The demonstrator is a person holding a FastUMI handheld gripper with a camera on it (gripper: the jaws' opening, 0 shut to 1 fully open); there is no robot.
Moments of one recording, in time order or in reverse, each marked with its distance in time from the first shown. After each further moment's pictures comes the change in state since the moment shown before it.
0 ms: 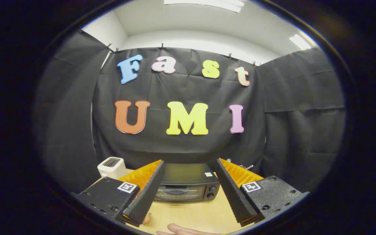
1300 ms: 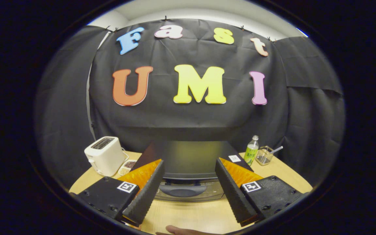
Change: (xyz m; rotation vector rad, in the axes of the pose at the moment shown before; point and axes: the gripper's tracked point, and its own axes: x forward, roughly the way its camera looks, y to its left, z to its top) arm 0.162 0.038 -0.164 0.018 0.299 0.110
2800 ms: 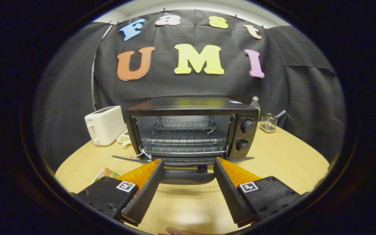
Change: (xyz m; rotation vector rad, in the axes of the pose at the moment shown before) arm -0.037 -0.010 -0.163 0.028 0.044 0.022
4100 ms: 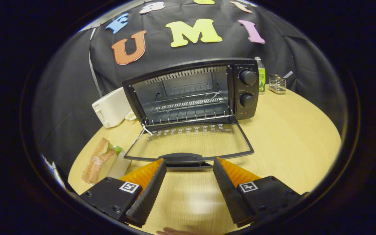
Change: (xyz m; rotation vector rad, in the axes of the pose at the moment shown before) arm -0.015 -0.006 -0.060 0.183 0.303 0.181
